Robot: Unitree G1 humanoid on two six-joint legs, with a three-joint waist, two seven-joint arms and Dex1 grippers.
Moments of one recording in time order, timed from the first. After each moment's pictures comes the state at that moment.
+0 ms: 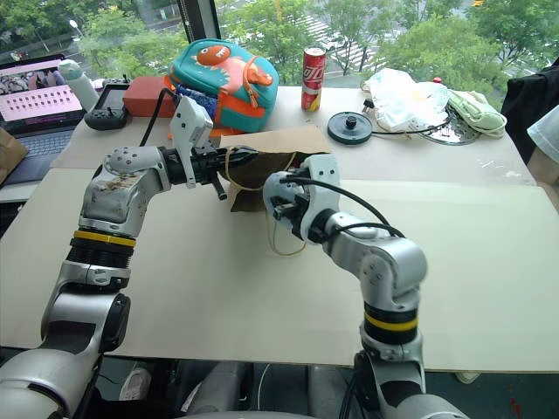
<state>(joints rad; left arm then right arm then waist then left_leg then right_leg) -0.90 0.45 -0.06 0.32 -0.24 0.40 -0.97 -0.60 -0.04 -0.04 -0.32 0.49 1.15 0.06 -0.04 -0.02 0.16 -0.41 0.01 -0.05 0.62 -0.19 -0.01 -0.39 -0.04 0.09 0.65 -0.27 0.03</state>
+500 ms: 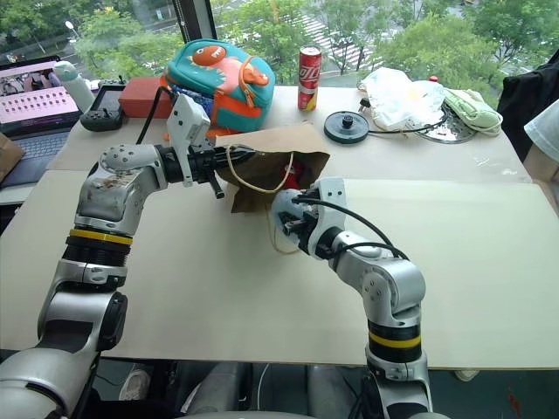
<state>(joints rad) -0.91 0.46 -0.06 0.32 -0.24 0.42 -0.98 -0.41 -0.12 -0.04 -0.41 0.53 1.12 0.16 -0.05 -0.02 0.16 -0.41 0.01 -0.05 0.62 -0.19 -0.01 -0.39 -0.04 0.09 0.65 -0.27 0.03</state>
